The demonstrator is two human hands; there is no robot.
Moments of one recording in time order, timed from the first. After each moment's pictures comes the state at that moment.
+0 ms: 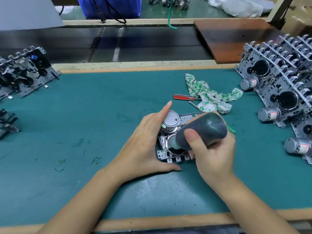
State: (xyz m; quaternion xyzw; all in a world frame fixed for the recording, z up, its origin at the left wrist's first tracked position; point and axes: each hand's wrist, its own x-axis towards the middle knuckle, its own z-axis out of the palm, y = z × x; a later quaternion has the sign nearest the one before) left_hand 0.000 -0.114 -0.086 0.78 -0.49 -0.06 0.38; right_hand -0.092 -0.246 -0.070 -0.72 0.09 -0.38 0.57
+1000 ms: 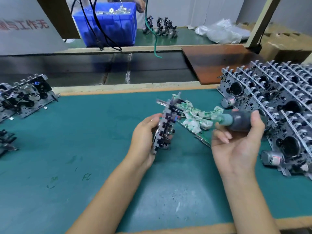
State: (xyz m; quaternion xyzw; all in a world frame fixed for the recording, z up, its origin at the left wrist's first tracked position) left_hand -0.004 -0.186 -0.049 0.54 0.02 -0.27 0.80; right_hand -0.097 -0.306 -0.030 -0.24 0.16 -0.38 0.88
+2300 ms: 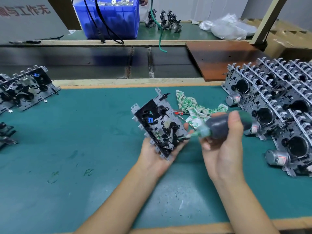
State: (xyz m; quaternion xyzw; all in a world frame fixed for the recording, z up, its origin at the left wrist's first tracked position) left_hand -0.020 -0.188 -0.063 0.17 0.07 -0.42 0.89; right_hand -0.092 -0.278 -0.037 -0.38 0.17 -0.34 0.84
